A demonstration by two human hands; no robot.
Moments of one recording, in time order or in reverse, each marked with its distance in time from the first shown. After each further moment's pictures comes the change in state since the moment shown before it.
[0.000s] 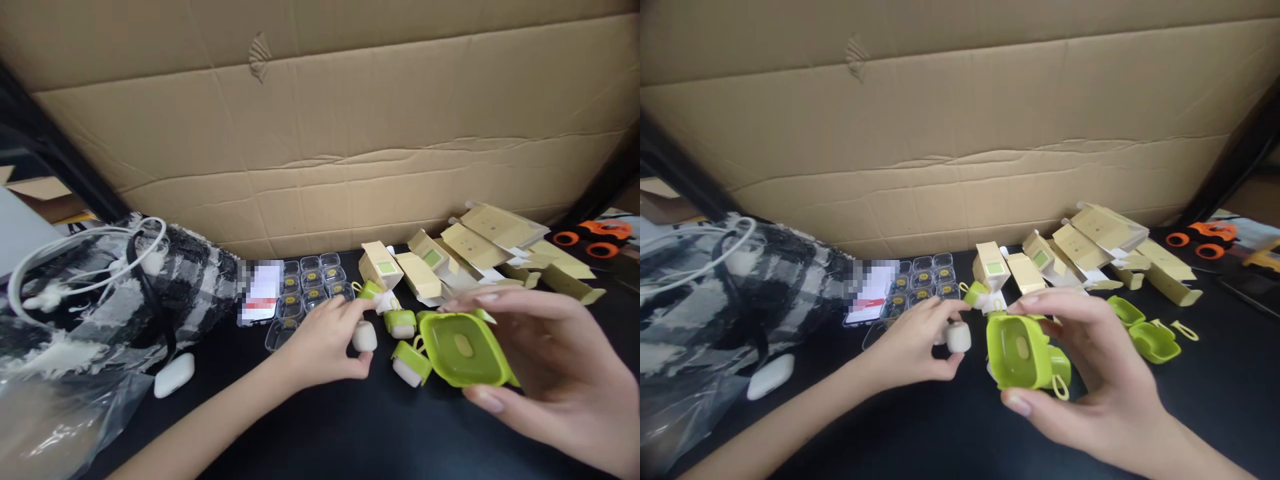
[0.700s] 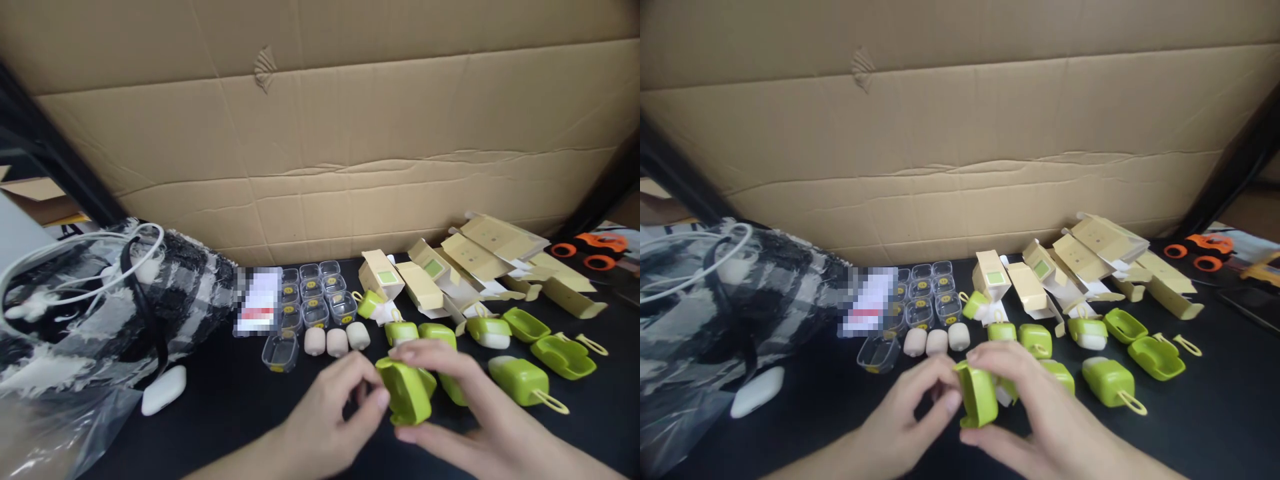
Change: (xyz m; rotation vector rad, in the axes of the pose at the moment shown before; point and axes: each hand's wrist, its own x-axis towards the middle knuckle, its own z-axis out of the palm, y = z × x) left_hand -0.032 0.019 0.030 -0.658 0.159 -0.071; right_hand -0.010 0.007 0.028 -0.202 -0.294 -0.015
